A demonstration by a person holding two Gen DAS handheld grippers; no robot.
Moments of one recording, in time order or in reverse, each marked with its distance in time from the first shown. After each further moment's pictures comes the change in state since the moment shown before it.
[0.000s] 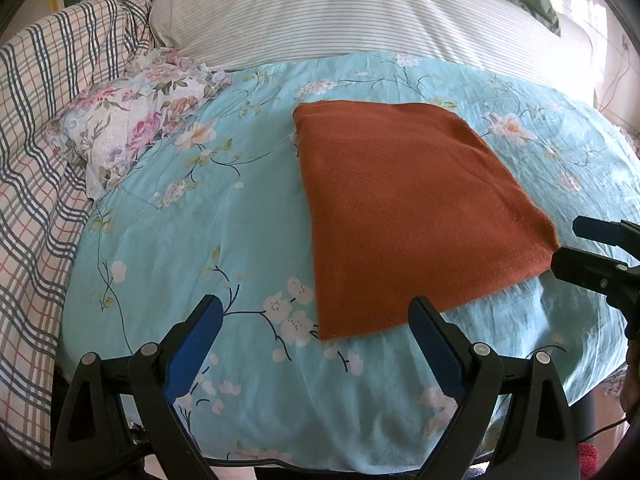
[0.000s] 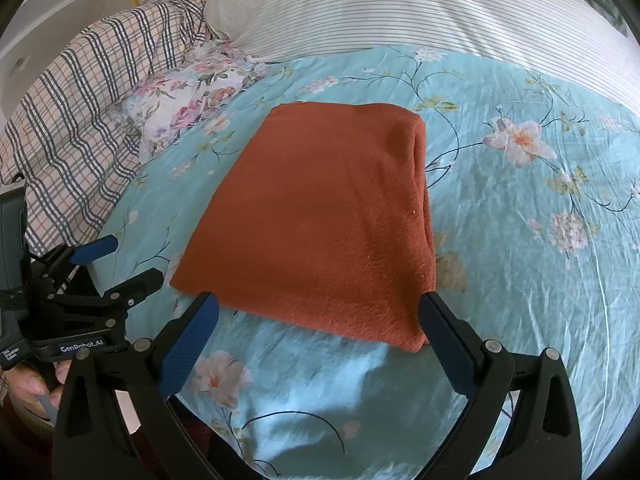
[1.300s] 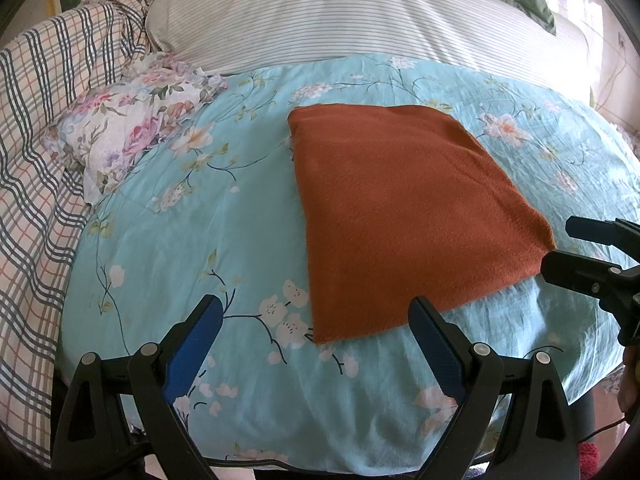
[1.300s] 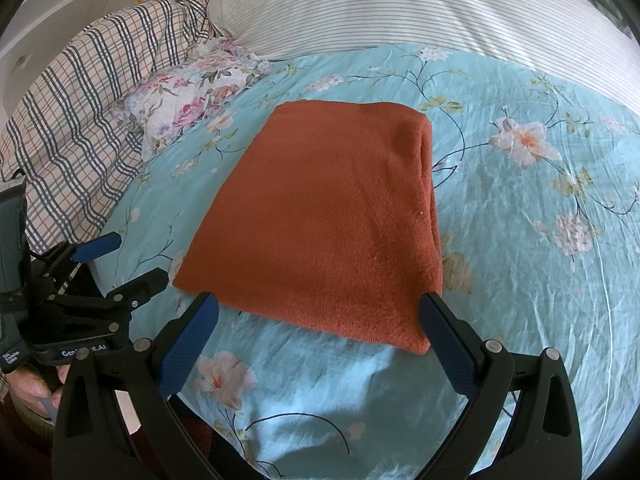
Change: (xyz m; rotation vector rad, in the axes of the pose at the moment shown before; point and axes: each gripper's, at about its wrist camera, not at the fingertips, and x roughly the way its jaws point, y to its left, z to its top) left arm -0.005 -0.009 0.003 0.006 -0.008 -0.002; right arm 0.000 0.008 -0.001 0.000 0.000 -0.001
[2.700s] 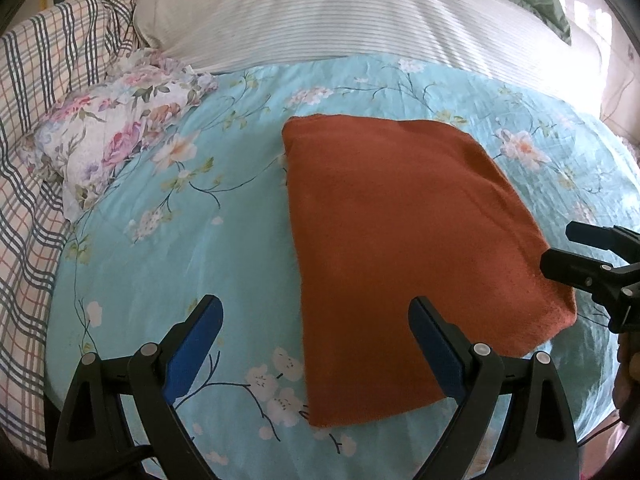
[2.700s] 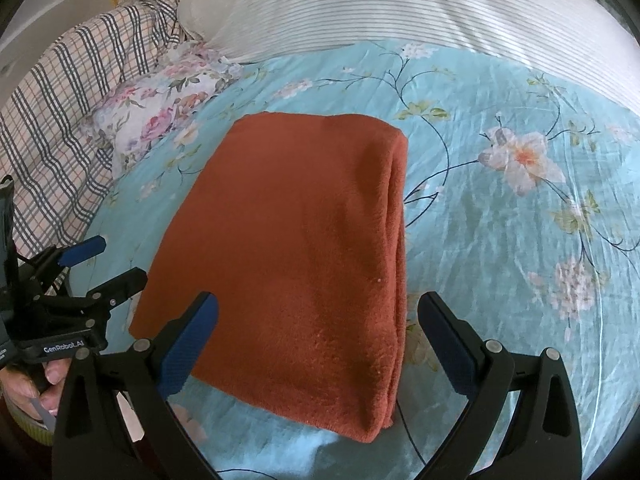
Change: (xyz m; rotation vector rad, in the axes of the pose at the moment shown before) left arm 0.044 0.005 0.045 -0.026 0.017 -0.019; right arm 0.041 -0.048 0.052 0.008 0.028 -0.016
